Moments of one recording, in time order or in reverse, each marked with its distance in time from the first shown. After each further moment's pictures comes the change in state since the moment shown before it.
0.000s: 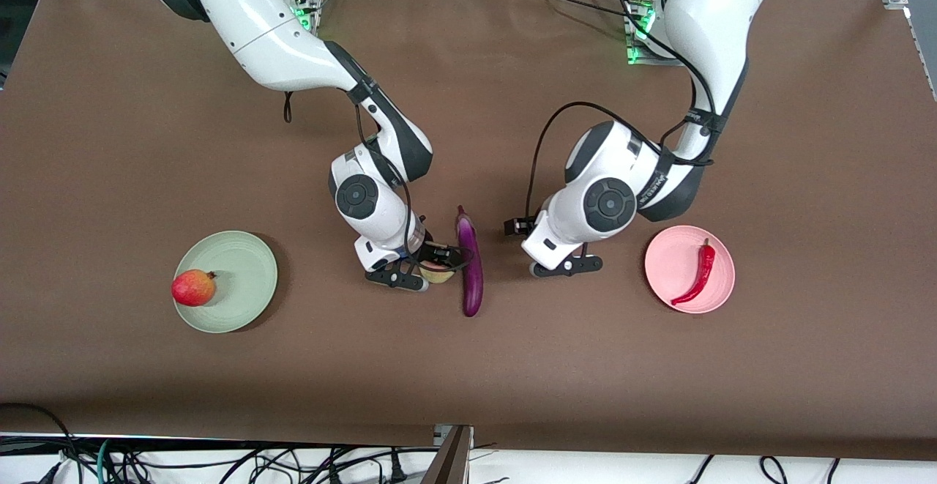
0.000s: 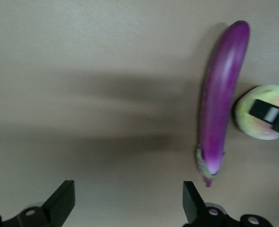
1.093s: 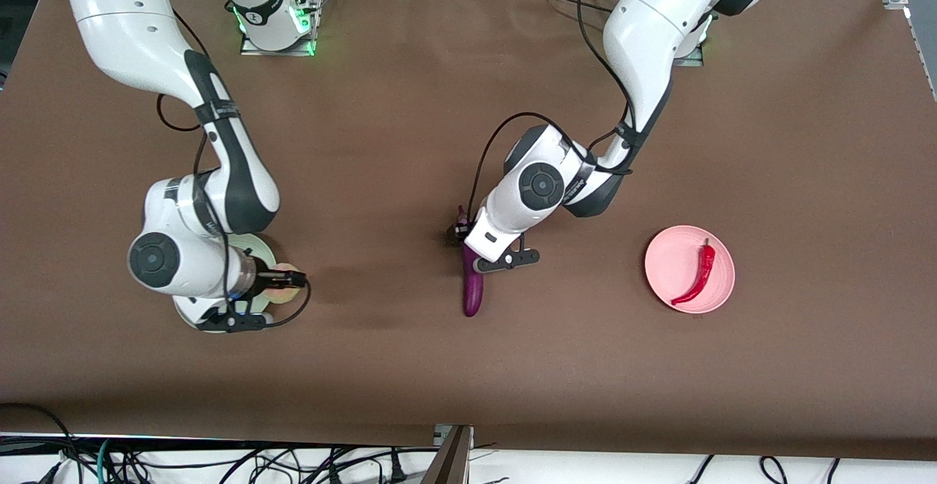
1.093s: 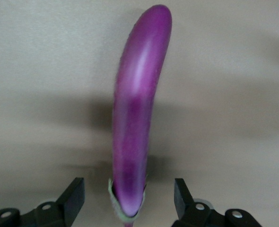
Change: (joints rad) left arm -0.144 0.177 0.006 0.078 -0.050 0.324 -0.134; right arm -0.323 -0.141 -0.129 0.056 -0.065 -0.506 -0.617
